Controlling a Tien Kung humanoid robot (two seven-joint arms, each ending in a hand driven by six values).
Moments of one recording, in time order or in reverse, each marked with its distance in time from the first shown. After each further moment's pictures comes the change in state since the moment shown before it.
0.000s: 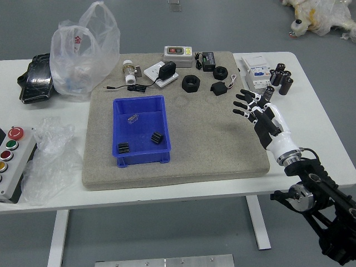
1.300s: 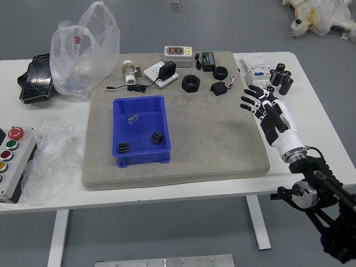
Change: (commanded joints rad) left arm 0.003 -0.002 0.005 0.000 -0.015 0.003 -0.007; right arm 0.000 0.000 0.036 0.006 0.020 -0.015 0.011
